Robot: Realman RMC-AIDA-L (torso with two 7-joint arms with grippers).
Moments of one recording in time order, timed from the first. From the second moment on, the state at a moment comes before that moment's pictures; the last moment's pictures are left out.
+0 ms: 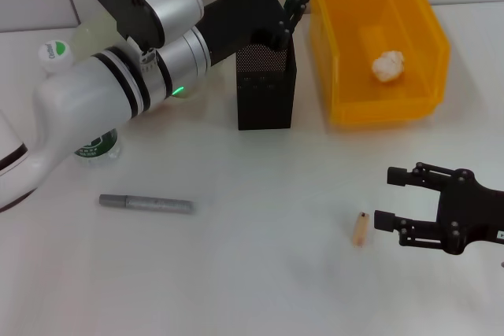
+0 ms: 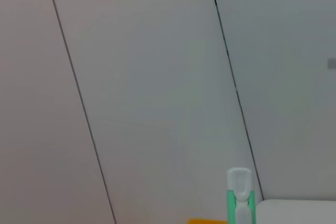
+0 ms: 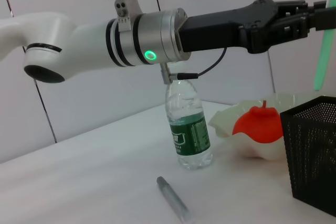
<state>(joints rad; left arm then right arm) -0.68 -2.08 1.90 0.71 0.48 0.61 -0.63 0.25 2.08 -0.65 -0.68 -1.91 -1.70 1.16</state>
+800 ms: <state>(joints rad) -0.70 -2.08 1.90 0.61 0.40 0.67 -0.55 0.26 2.08 -0.65 -0.67 -1.92 -1.70 1.16</state>
